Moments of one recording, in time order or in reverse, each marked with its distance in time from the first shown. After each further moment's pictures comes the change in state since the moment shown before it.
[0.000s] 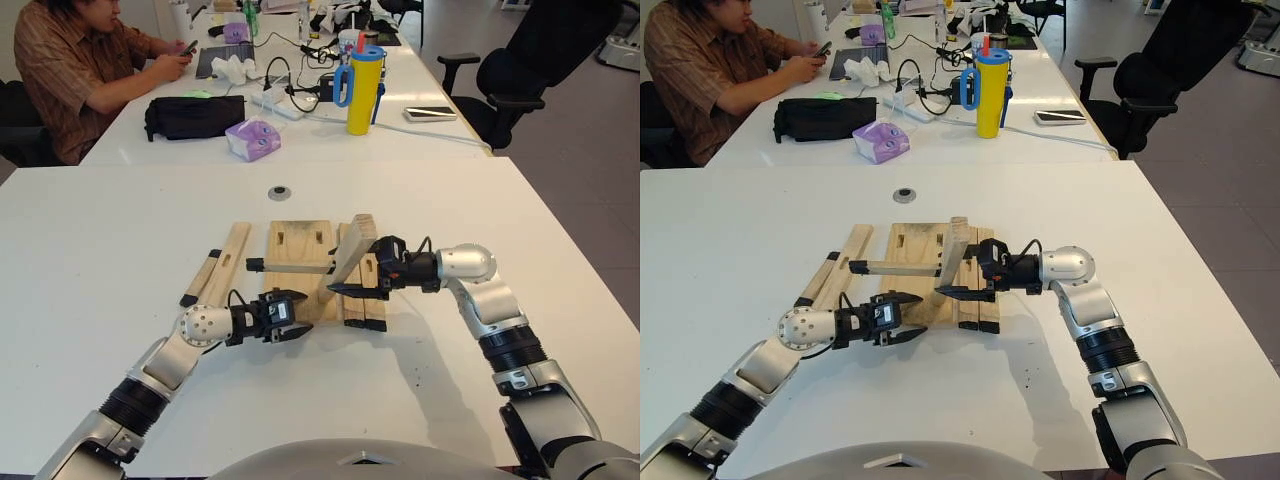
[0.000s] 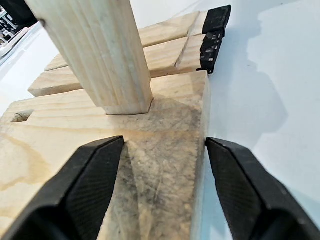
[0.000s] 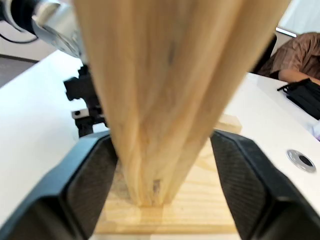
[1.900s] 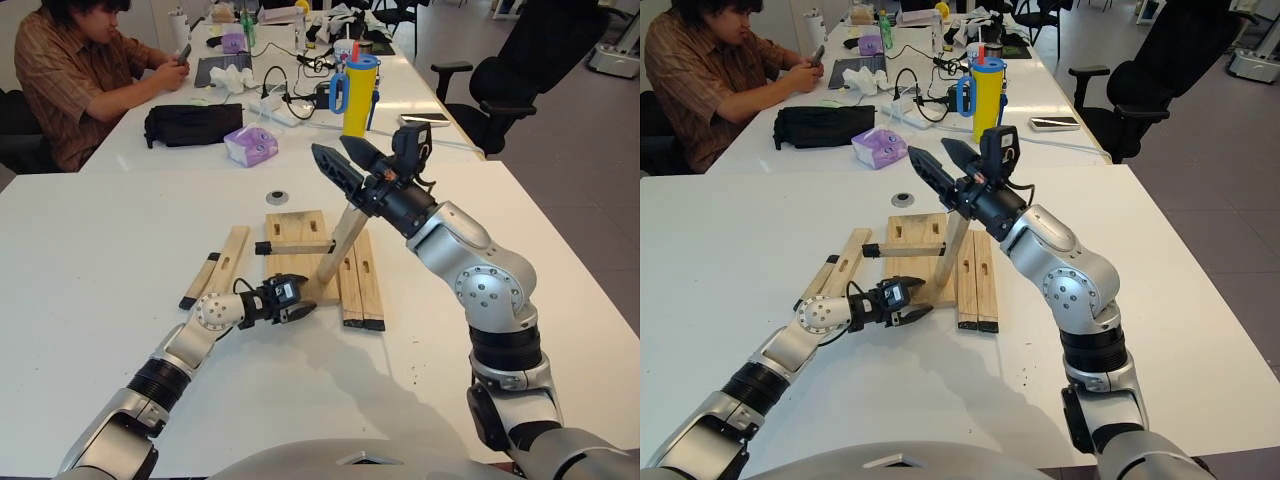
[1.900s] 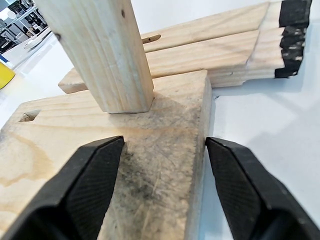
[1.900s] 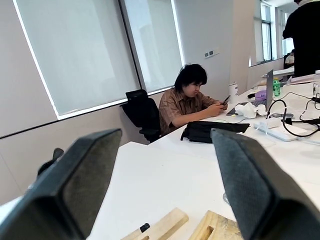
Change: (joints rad) left arm -0.122 -0.098 0.000 0.234 0.016 -0.043 0.061; right arm -0.064 0.210 -0.180 -0.539 0.643 0.698 -1.114
